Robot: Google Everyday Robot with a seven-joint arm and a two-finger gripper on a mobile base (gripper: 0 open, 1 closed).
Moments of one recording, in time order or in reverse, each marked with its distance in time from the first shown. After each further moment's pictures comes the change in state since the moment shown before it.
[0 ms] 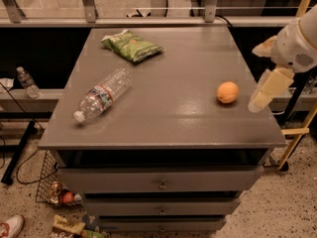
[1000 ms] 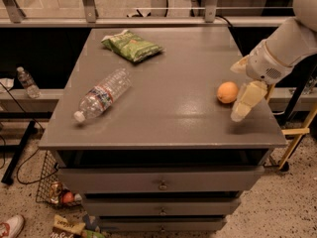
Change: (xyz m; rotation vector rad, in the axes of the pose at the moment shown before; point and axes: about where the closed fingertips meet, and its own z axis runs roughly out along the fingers) arm 0.003 0.000 0.068 -0.125 0.001 -0.030
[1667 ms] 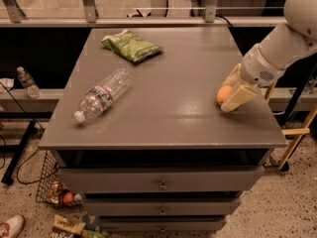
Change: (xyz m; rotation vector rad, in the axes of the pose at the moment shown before) arm -0.004 -0.002 0.019 -0.035 -0.016 -0.013
